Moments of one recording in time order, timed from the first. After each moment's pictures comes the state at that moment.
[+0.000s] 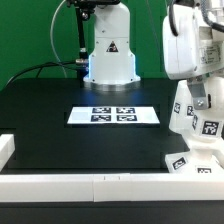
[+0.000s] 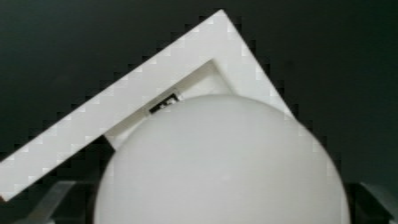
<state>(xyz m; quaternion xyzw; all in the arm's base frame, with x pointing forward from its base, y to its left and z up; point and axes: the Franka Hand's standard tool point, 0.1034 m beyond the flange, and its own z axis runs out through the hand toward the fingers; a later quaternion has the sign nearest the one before) 0.627 0.101 0.117 -0.45 0.88 0.02 0.13</state>
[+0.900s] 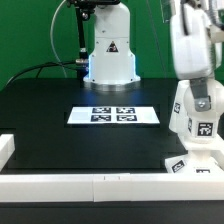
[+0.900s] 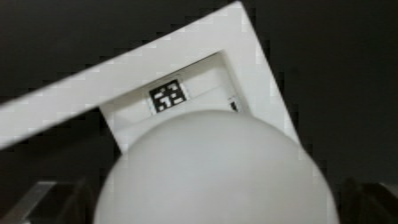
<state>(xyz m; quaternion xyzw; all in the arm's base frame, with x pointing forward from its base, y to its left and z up) 0.624 0.096 0.115 -0.59 0.79 0.00 0.13</state>
